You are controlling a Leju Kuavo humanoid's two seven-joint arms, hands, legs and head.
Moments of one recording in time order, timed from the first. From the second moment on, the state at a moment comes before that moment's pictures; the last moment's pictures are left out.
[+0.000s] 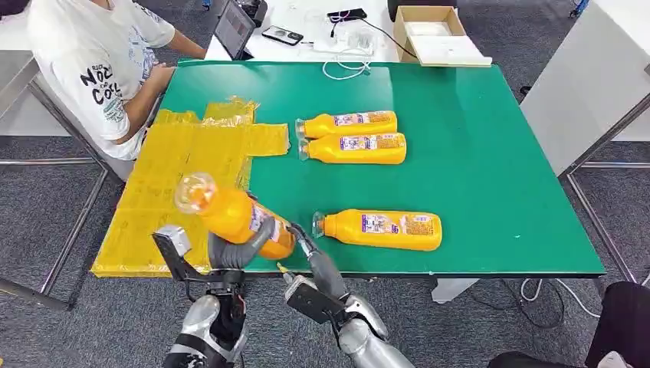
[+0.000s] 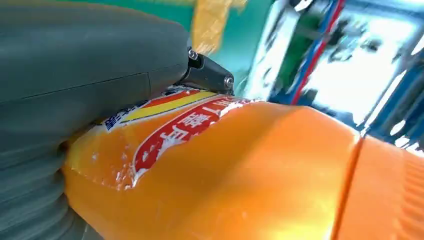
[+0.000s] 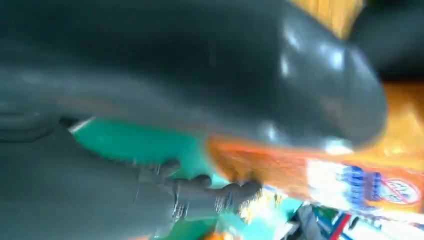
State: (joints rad) left arm -0.18 -0.28 -0.21 -1.22 0.24 0.09 -0.59; right arm -0.24 0.24 0.48 -0.81 0.35 -0.18 -0.66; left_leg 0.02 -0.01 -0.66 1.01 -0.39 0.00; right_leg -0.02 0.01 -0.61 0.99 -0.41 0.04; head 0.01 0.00
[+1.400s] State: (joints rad) left arm -0.64 -0.02 0.06 -0.43 -1.53 0.64 -0.15; right arm -0.11 0.20 0.43 -1.48 0.14 -0.54 -0.70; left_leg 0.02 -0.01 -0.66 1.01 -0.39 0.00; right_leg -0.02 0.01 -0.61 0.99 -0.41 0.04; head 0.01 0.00
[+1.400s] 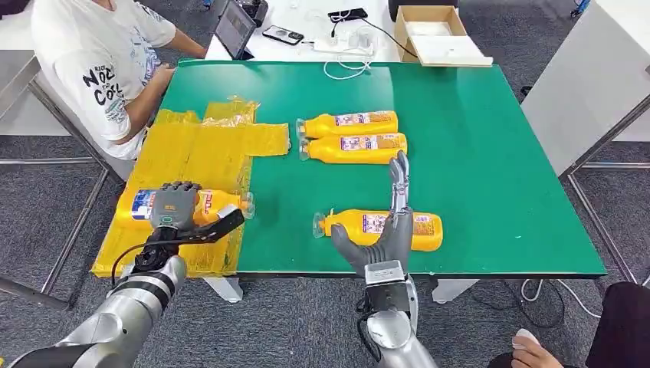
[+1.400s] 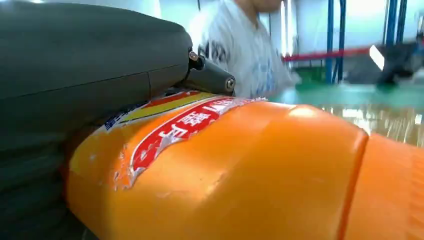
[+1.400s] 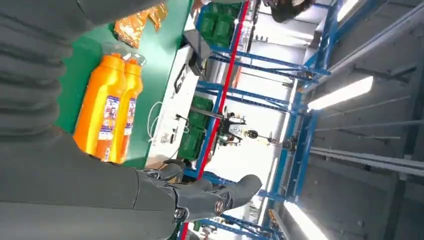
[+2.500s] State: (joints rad) left arm -0.74 -0.04 0.19 -0.36 -1.13 0.09 -0.38; right arm -0.13 0.24 0.35 -1.34 0.15 -0.43 -0.70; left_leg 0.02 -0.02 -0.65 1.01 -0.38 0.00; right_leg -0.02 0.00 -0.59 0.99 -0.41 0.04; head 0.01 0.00
